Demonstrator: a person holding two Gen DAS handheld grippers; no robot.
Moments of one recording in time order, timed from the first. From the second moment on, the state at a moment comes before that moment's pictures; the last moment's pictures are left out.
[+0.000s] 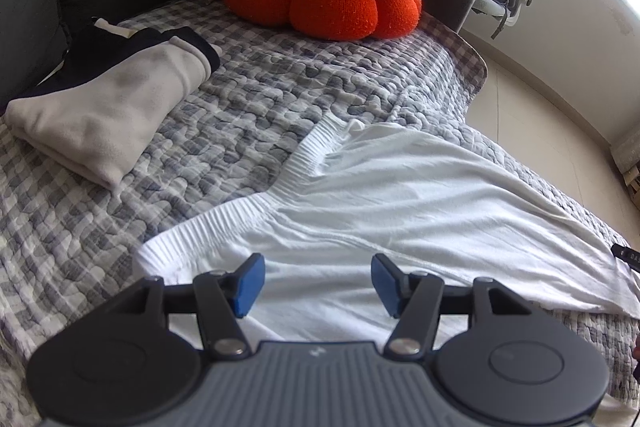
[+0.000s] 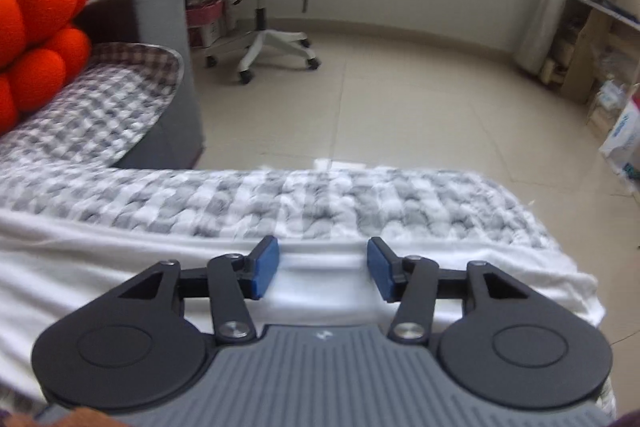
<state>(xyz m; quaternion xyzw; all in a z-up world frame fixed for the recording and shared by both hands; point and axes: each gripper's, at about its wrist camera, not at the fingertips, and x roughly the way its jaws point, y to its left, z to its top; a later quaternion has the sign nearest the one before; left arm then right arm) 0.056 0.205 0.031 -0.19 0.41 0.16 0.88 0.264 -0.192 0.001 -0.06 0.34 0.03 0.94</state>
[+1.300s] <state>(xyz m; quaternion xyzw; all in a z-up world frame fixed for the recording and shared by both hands) 0.050 0.289 0.031 -0.34 0.41 0.23 0.81 0.195 0.182 0.024 -0.29 0.23 0.37 0.85</state>
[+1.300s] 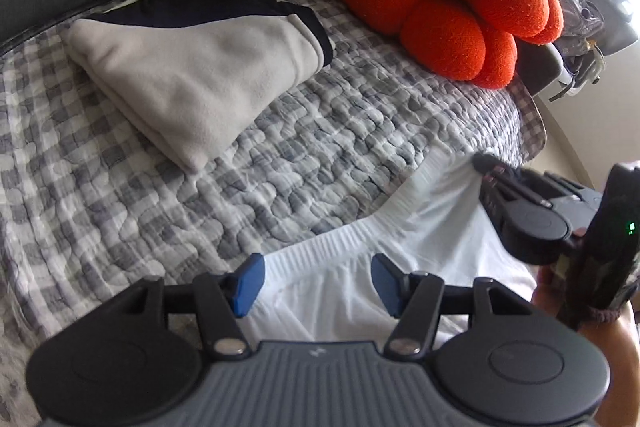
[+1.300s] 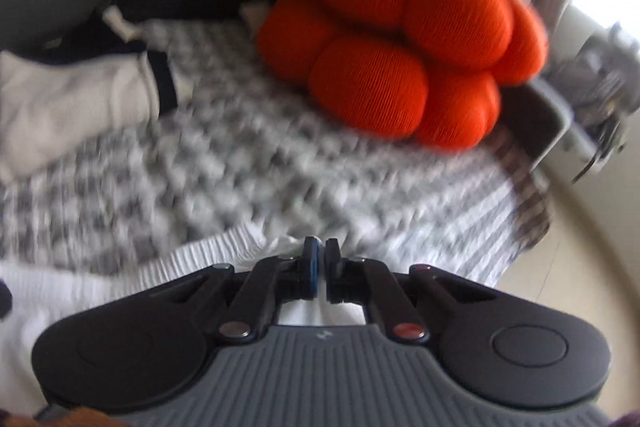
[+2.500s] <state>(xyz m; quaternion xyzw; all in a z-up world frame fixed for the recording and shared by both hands) 0.056 0.277 0.026 -0.32 0.43 0.23 0.81 0.235 0.031 0.016 -0.15 0.31 0.31 0.89</state>
